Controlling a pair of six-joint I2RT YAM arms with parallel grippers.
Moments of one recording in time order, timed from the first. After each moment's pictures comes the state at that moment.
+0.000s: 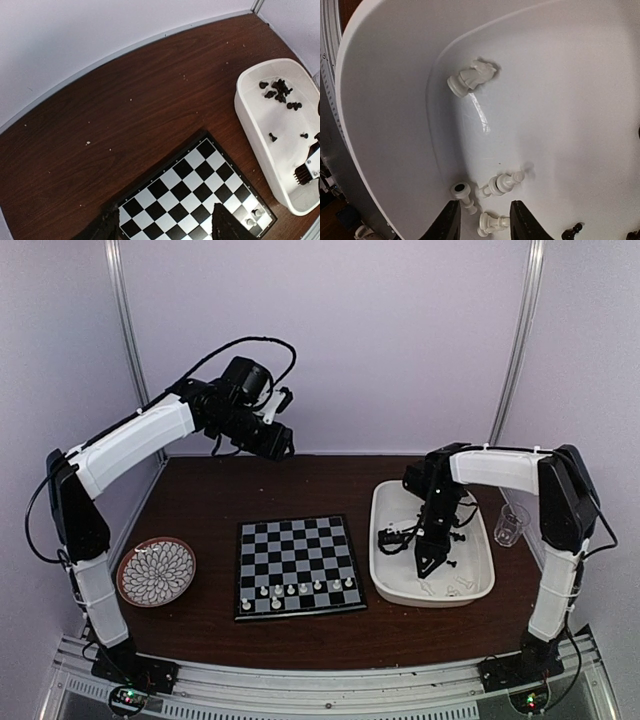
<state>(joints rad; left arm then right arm) -0.67 1.87 1.95 -0.86 -0.04 -0.12 0.50 1.91 1.44 -1.31 -0.31 -0.80</state>
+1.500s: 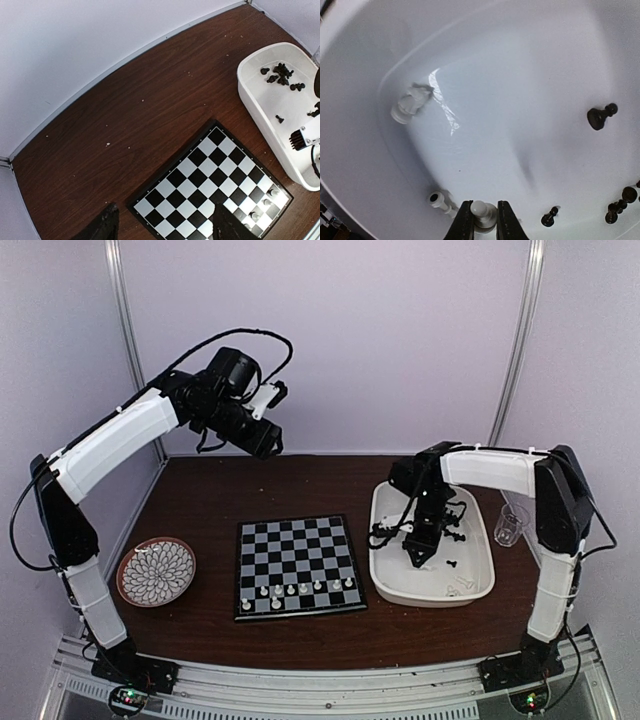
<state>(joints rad) -0.67 1.81 1.96 -0.95 -0.08 0.04 0.59 1.93 1.48 -1.24 -0.09 -0.52</state>
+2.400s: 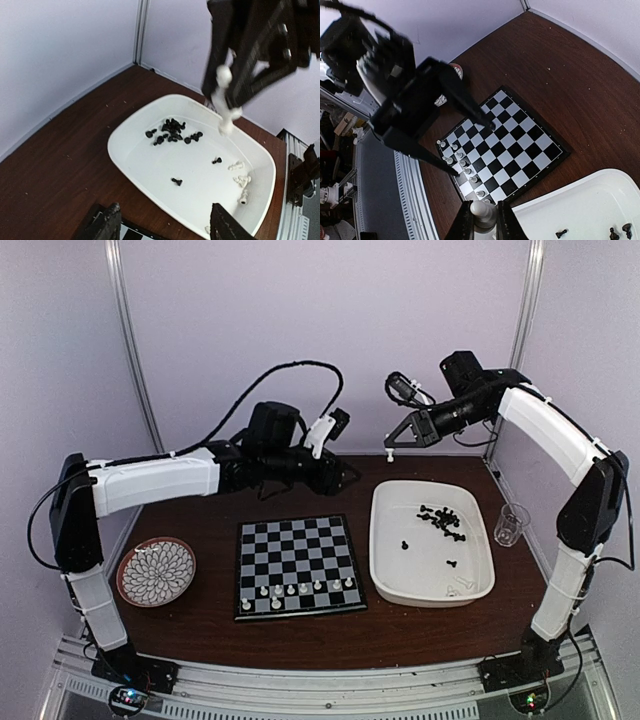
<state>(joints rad) -0.83 1.82 1.58 -0.14 0.28 -0.08 0.38 1.82 1.99 -1.08 -0.84 -0.24</state>
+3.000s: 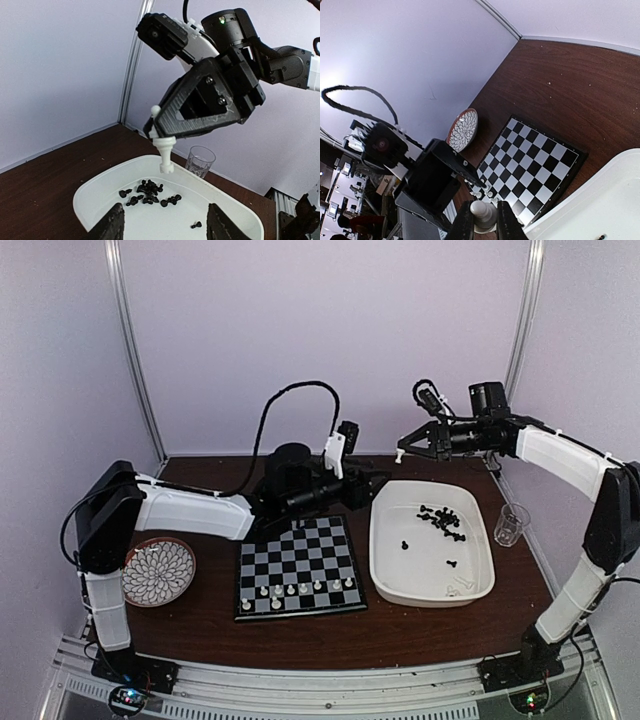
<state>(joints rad) -0.95 1.95 1.33 0.65 0.13 -0.25 0.25 1.65 1.46 -0.42 -1.03 0.27</state>
